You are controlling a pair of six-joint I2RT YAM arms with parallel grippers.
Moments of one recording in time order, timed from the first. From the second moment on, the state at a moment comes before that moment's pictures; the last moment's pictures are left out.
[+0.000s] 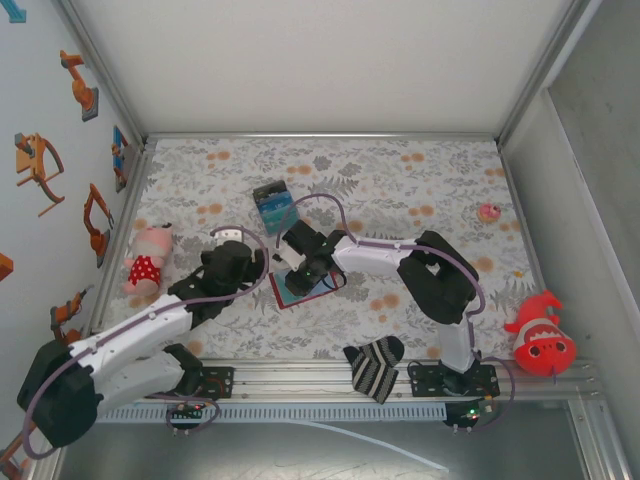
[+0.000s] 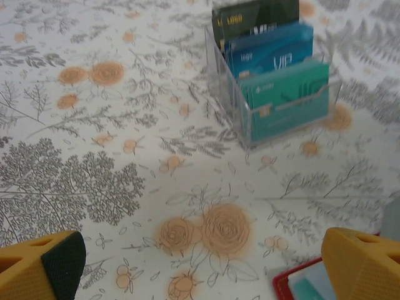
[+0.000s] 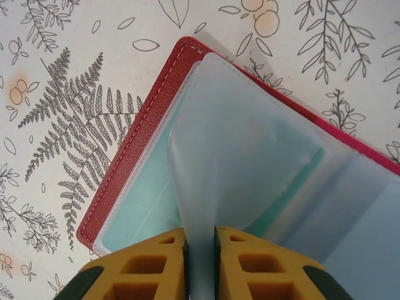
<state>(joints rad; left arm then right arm) -0.75 1.02 0.51 -0.23 -0.55 -0.46 0.94 1.97 1.29 -0.48 -0.27 0.08</state>
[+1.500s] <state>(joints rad) -0.85 1.38 0.64 -0.22 -0.53 -0.42 0.87 1.80 1.12 -0.43 -0.09 0.14</state>
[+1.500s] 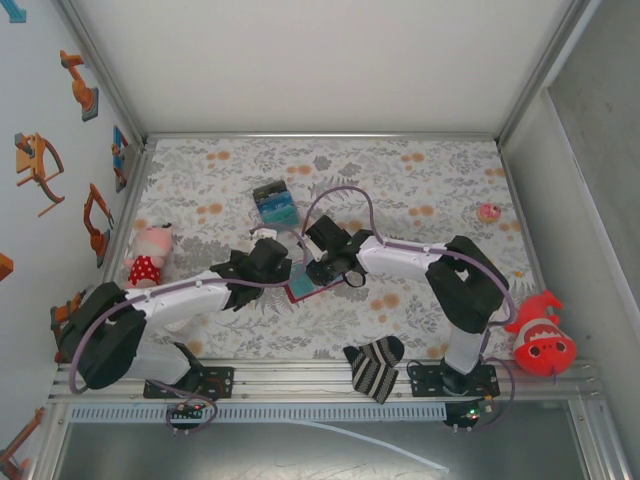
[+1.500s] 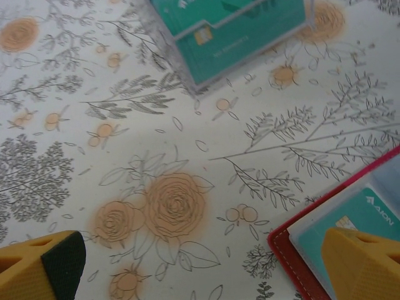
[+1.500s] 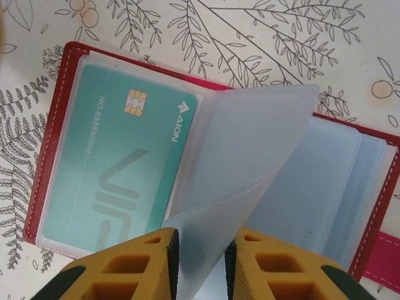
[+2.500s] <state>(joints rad) -0.86 1.57 0.69 -0.16 -0.50 -0.43 0.66 1.67 1.01 -0.40 -0.06 0.25</state>
